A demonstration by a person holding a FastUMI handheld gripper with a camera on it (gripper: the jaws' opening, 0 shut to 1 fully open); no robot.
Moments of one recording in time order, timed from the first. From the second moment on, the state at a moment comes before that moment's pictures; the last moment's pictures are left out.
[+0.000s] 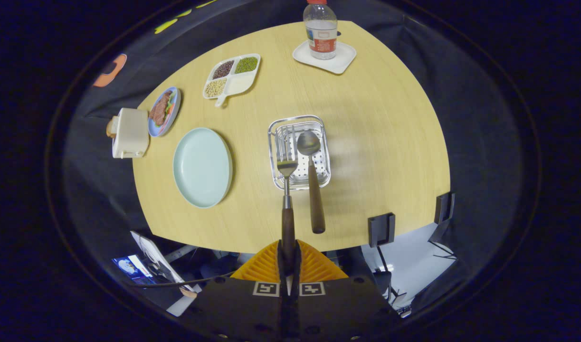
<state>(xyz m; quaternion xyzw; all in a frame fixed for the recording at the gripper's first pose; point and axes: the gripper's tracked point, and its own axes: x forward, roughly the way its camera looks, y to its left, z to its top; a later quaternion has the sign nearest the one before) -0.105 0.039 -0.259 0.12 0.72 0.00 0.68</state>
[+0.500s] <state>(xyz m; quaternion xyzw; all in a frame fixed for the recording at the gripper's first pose) -0.076 0.044 -0.249 0.12 0.69 0.00 0.72</state>
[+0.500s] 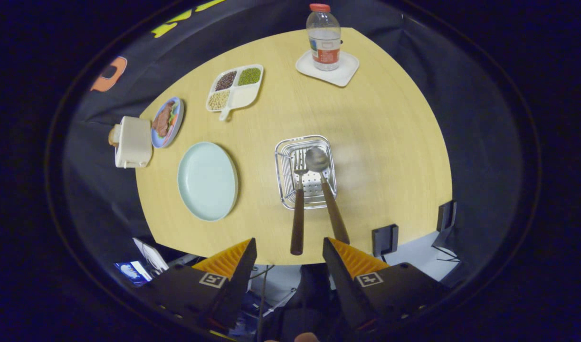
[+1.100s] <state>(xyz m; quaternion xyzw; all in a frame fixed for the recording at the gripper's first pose) 0.023 0.029 -0.099 0.05 0.38 0.02 0.92</state>
